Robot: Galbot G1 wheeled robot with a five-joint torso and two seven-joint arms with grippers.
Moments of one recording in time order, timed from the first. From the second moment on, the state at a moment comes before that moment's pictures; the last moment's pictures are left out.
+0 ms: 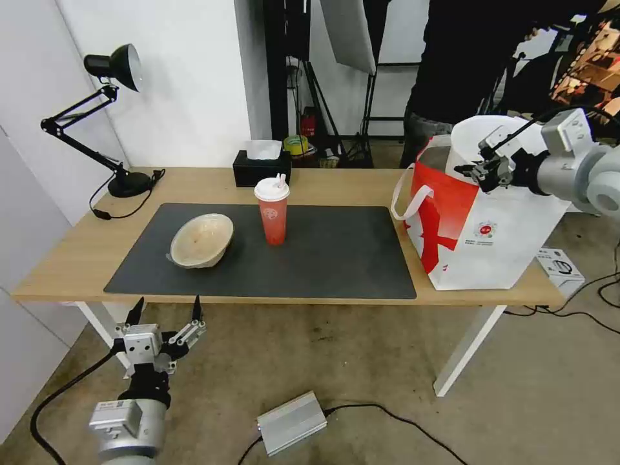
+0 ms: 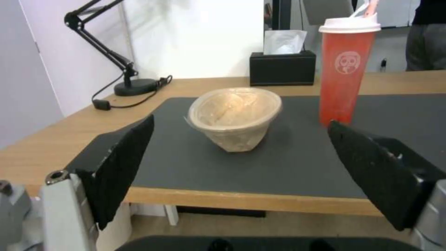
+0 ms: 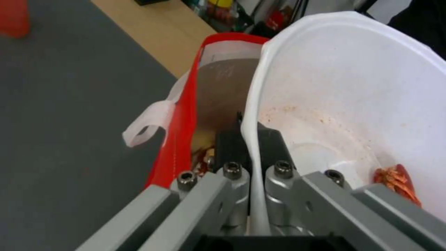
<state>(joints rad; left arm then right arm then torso) 1.79 -1.52 -0.64 -2.37 -0.03 0.07 -0.07 -0.07 0.29 -0.27 1.87 0.88 -0.72 -0.21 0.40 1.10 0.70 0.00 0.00</state>
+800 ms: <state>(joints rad) 1.79 -1.52 -0.63 -2.38 -0.03 0.07 -0.07 -0.06 0.28 -0.26 1.90 0.89 -0.72 -0.21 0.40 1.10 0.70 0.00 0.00</state>
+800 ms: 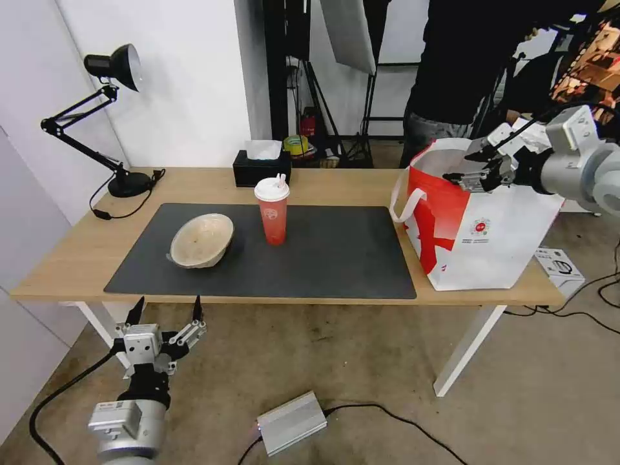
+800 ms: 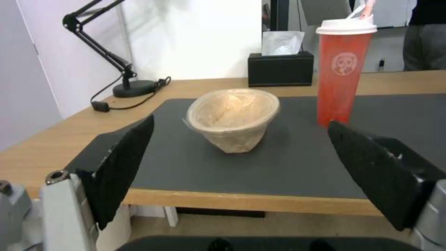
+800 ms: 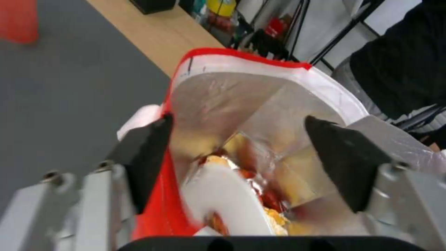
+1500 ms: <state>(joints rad) 1.79 -1.52 -0.64 -2.38 -0.03 0.07 -0.07 -0.07 0.33 -0.14 2.00 1.11 -0.72 0.03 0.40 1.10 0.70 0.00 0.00</state>
